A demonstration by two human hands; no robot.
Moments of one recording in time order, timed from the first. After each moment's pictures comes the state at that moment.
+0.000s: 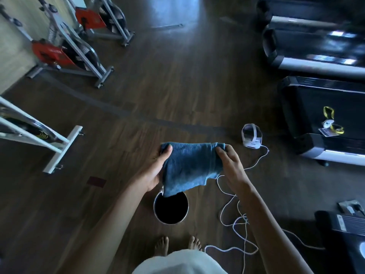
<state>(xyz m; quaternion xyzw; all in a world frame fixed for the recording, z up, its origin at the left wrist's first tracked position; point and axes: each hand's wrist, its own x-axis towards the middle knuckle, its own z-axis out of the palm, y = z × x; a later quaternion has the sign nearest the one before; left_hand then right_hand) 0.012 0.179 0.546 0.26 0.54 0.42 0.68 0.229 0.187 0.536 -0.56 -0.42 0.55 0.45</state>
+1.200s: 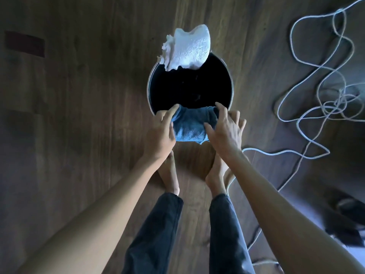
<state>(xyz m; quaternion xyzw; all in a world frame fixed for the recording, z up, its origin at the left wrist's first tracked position) -0.048 0.068 -0.090 0.65 0.68 0.17 0.29 0.136 0.092 -0.083 -0.73 -0.60 0.33 -0.03</state>
